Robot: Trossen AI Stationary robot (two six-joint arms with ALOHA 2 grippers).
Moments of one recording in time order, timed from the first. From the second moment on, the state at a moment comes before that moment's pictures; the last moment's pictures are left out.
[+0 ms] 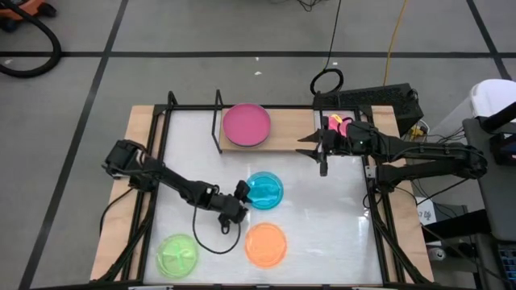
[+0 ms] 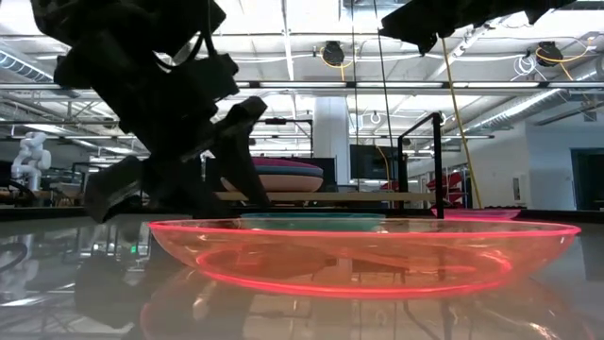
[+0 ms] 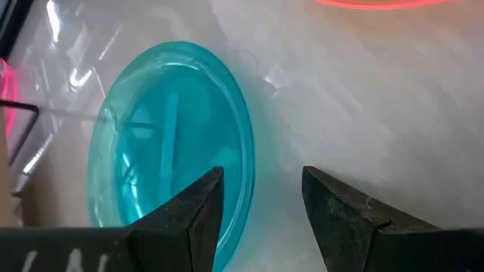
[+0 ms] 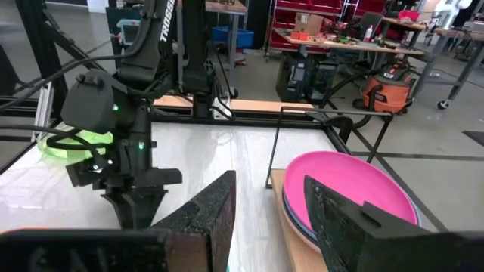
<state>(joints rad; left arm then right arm) -0.31 1.78 0.78 0.17 -0.28 0.60 -0.17 0.89 0.68 0.04 -0.07 -0.11</state>
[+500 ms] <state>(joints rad) -0.23 1.79 0.78 0.16 -0.26 0.60 -0.17 0.89 0.67 0.04 -0.07 -0.10</state>
